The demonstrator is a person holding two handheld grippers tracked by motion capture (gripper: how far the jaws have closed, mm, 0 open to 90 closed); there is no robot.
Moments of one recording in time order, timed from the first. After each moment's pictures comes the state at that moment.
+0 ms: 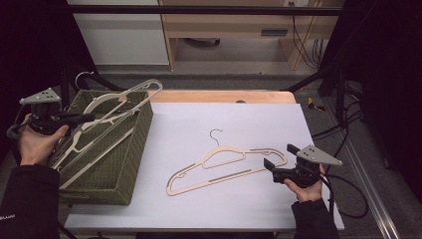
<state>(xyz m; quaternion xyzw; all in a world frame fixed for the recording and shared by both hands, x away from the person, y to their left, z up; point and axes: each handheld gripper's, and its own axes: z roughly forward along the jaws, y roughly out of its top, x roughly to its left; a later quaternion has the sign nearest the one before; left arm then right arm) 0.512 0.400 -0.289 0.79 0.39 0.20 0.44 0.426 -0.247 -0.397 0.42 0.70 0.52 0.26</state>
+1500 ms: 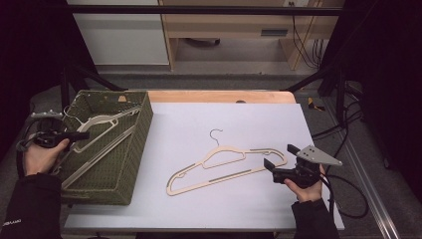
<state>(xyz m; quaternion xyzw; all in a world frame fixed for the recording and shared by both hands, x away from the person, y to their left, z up) 0.525 0.441 -0.365 0.75 0.53 0.15 0.37 0.426 -0.246 -0.397 0.42 0.70 0.52 0.26</state>
